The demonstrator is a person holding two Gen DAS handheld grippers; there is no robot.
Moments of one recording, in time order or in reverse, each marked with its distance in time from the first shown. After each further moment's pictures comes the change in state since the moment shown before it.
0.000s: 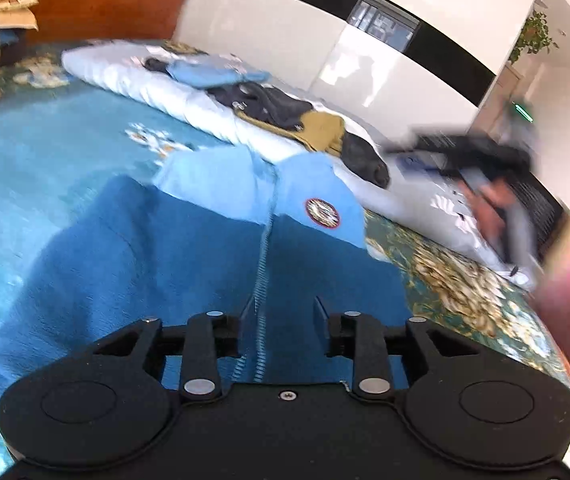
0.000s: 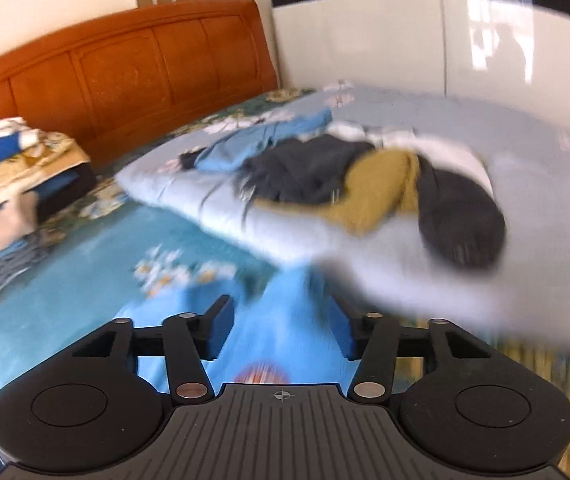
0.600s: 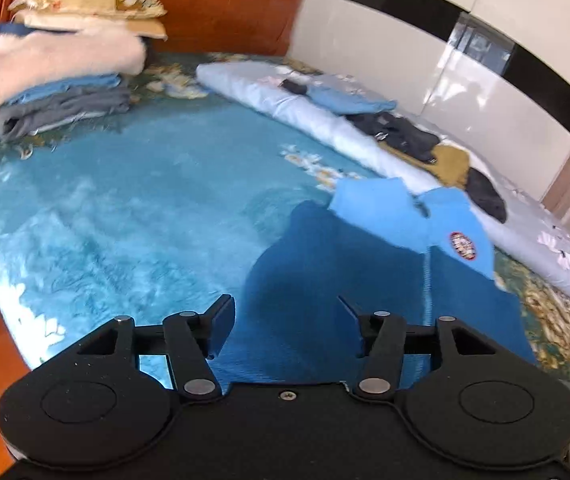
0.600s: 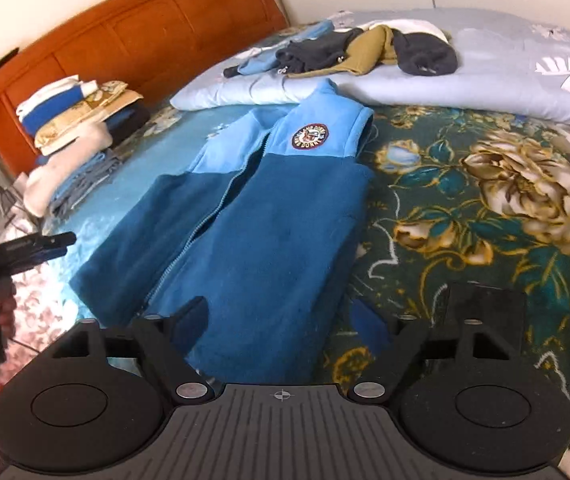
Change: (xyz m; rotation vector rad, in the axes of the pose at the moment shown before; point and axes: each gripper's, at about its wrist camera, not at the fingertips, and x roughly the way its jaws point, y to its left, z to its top) left arm -0.053 0.098 0.010 -0.107 -0.026 0.302; right arm -0.156 0.021 -0.191 0.102 0.133 0.065
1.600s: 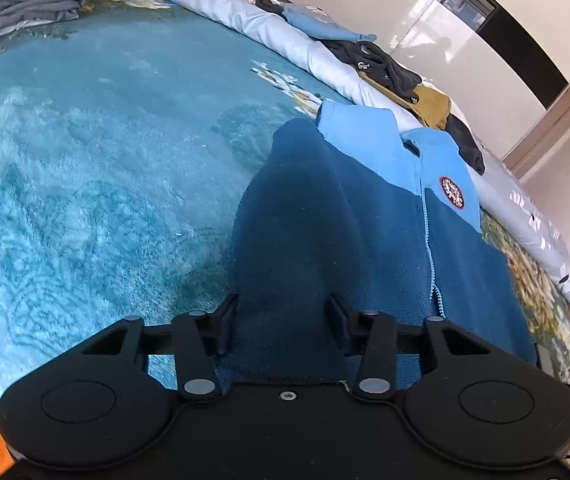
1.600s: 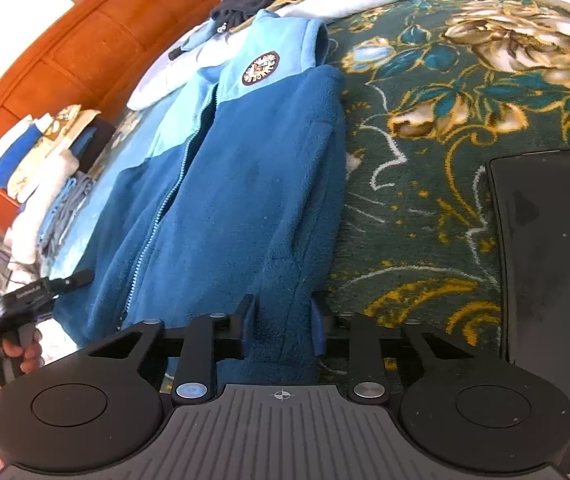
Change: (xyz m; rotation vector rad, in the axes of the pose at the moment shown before) left arm 0.068 0.031 -0.011 -0.039 0.211 -0.203; right arm 0.073 -0.023 -0.024 0.290 0.065 0.086
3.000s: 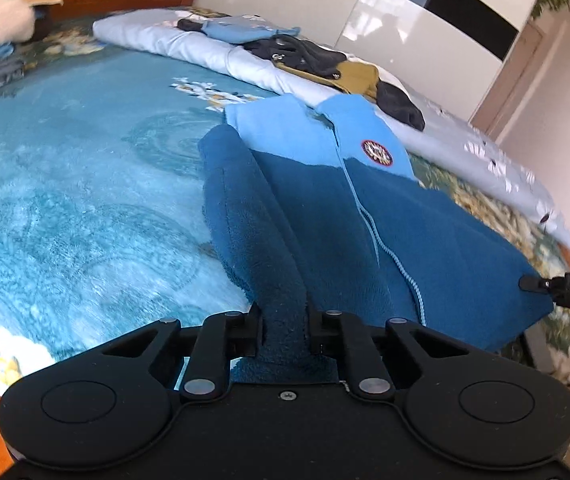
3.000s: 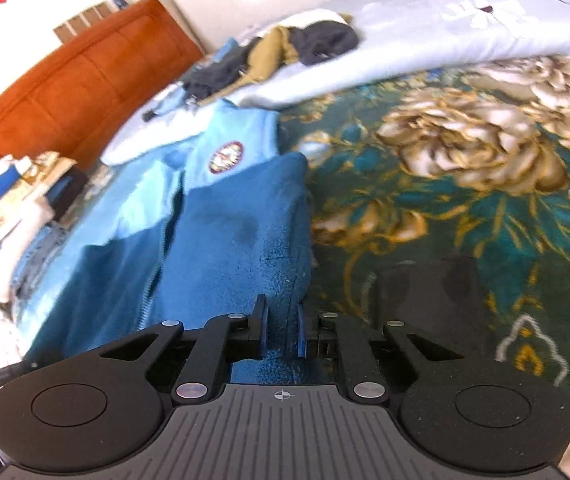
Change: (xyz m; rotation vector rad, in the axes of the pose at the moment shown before) left arm -0.030 -0.099 -0.059 0.219 -0.034 0.015; right arm -0.056 -0.030 0.027 -0.021 -0.148 -0.142
